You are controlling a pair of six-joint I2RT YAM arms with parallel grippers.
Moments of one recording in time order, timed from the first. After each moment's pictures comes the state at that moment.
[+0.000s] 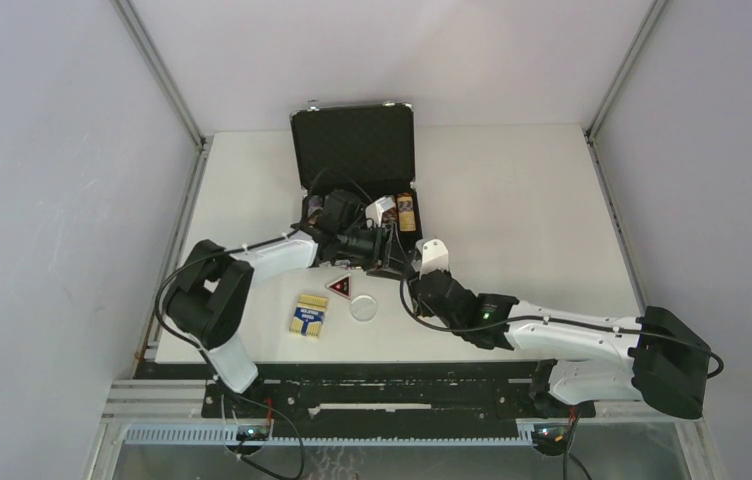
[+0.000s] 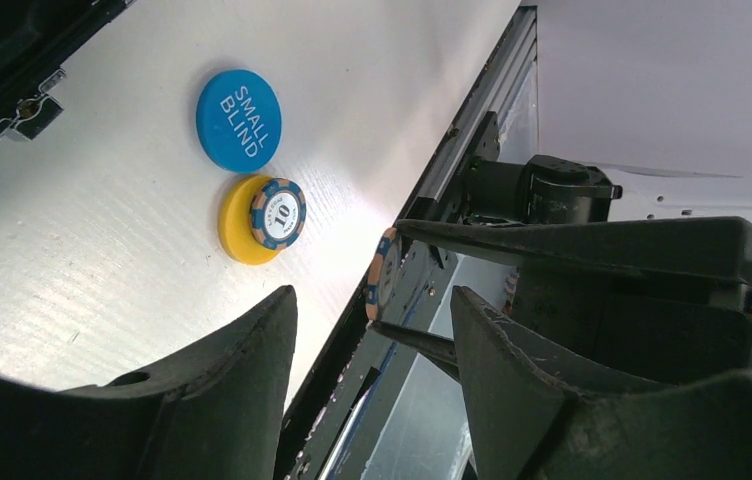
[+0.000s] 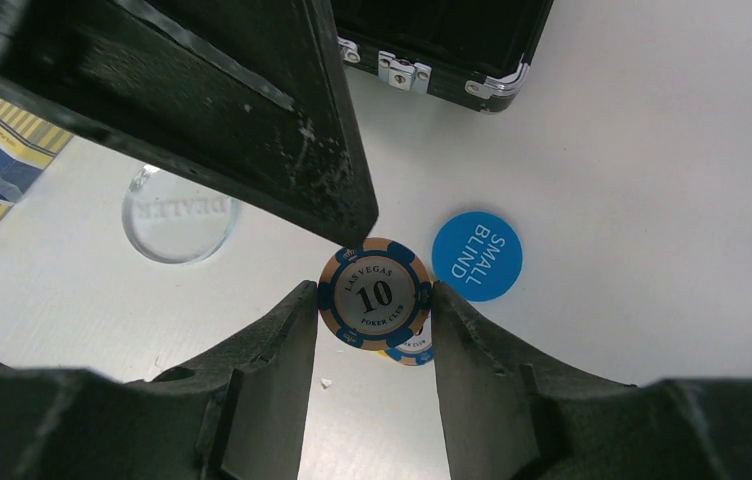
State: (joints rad) left arm -0.58 1.70 1.00 -0.05 0.85 -0.66; right arm 1.09 1.19 0.63 -0.14 0.52 0.40
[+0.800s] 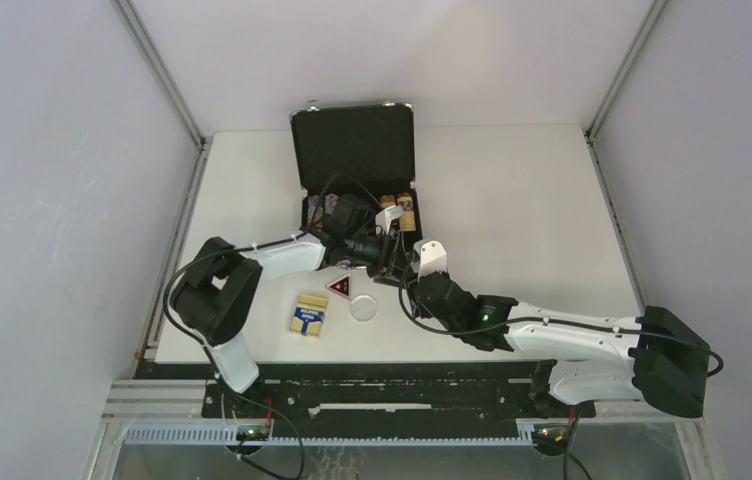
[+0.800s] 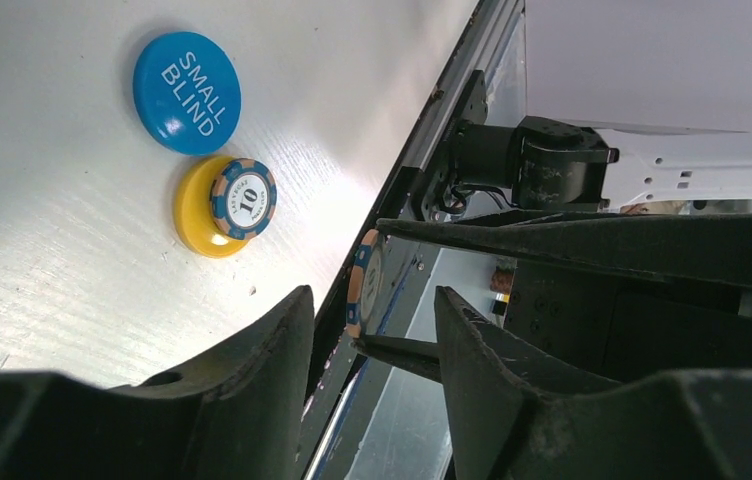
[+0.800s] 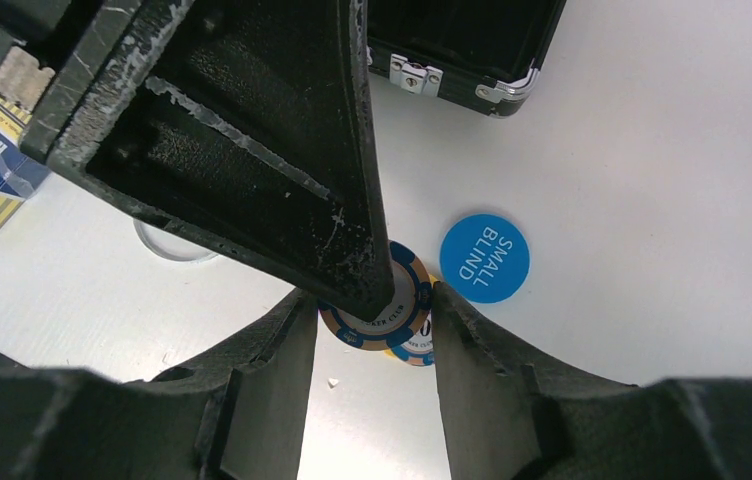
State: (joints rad) left arm -0.62 1.75 1.01 -0.04 0.90 -0.65; right arm 1.11 1.19 0.63 -0.12 0.53 0.39
